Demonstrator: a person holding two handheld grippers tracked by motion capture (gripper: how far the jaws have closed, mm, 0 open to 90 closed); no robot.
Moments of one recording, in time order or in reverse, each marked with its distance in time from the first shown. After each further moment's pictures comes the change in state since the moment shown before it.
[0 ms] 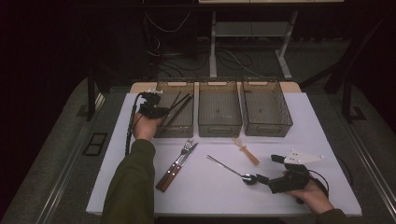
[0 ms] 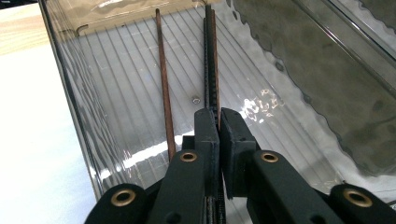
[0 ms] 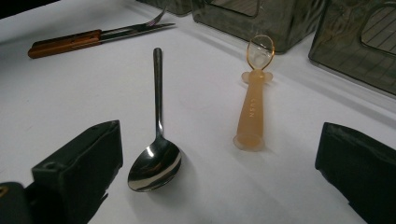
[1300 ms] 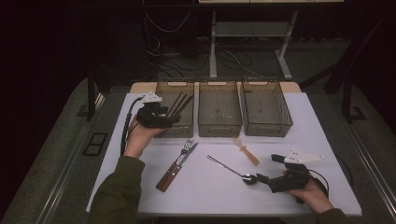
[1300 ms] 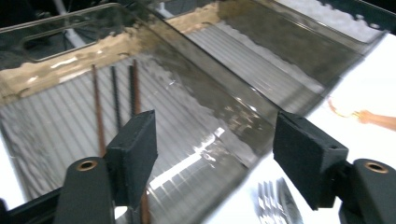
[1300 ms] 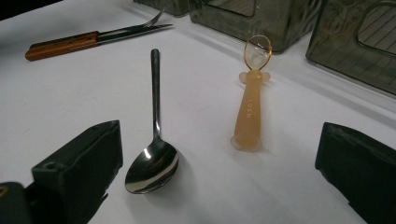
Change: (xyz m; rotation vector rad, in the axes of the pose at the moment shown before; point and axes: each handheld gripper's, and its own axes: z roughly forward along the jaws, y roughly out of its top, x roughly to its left) left arm -0.041 -0.020 -0.055 -0.191 -0.196 0.166; right arm -0.001 0.000 0.000 -0.001 -0.005 0.011
